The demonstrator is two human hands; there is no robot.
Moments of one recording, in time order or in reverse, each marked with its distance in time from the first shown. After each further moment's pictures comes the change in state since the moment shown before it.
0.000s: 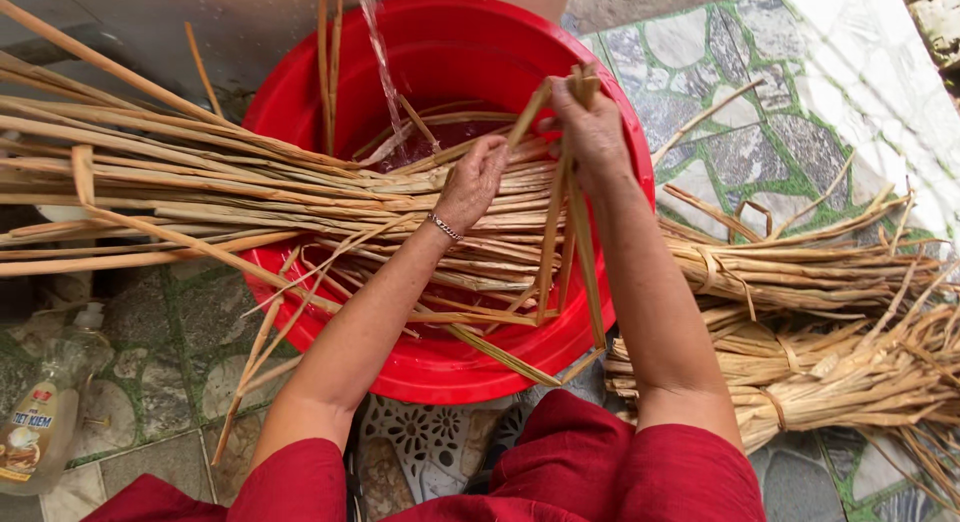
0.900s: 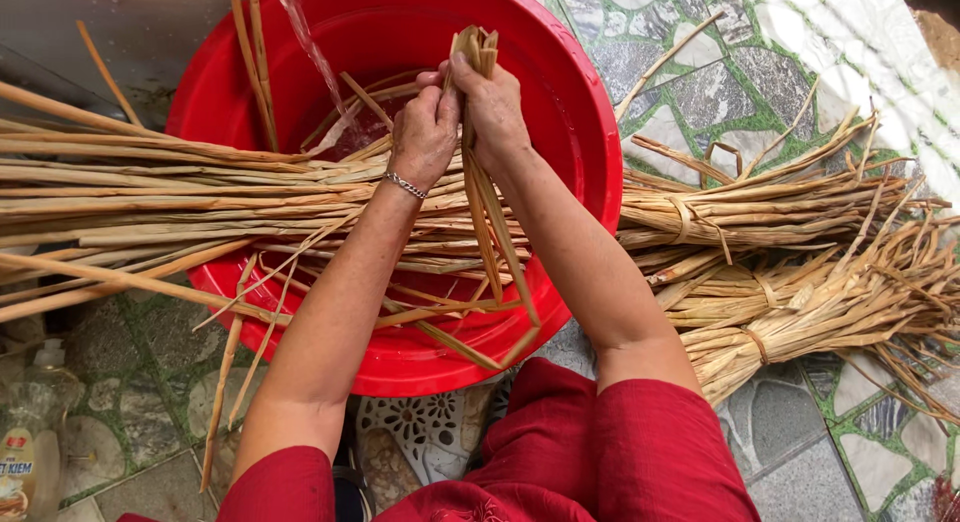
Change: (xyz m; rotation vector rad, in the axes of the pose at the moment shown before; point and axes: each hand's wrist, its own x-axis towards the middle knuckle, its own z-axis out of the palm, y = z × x) left_hand 0.037 0.006 -0.001 0.364 0.129 0.082; right_hand 0.011 0.039 0.056 0.486 -0.076 -0.019
